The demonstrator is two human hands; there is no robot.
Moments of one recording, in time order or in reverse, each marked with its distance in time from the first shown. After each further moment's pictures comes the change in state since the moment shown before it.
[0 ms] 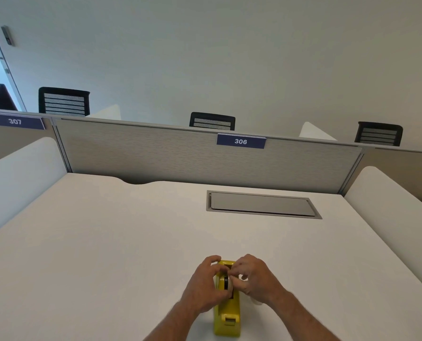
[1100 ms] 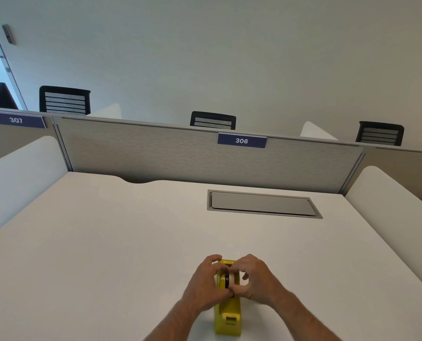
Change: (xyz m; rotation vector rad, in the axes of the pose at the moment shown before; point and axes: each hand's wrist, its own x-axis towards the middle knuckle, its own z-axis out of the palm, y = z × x) left_hand 0.004 -0.006 0.004 0.000 -0.007 0.002; right_hand -0.002 0.000 0.000 0.015 -0.041 0.025
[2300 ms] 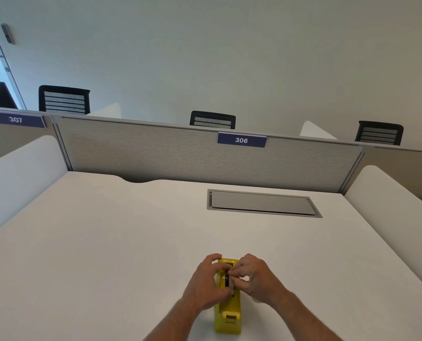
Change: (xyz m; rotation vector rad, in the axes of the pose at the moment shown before) left_hand -0.001 -0.002 0.002 -0.025 -0.003 -0.001; right_hand -0.003 -0.001 -0.001 0.042 0.068 -0.075
